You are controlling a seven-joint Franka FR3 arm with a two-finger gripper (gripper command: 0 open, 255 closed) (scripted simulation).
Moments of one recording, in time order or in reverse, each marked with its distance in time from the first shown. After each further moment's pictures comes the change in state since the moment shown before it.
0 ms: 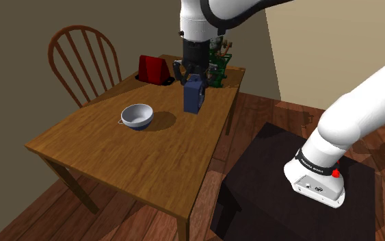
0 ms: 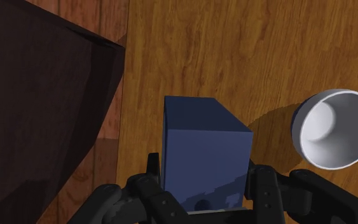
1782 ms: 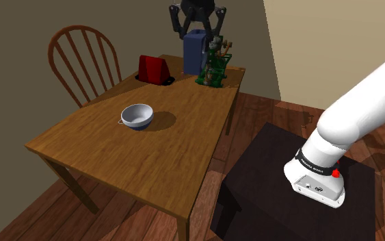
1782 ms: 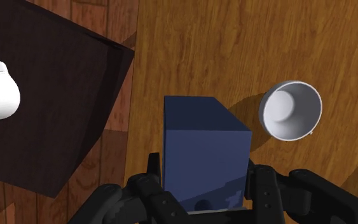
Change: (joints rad) arm -0.020 0.043 -0.022 0.400 -0.037 -0.362 0.026
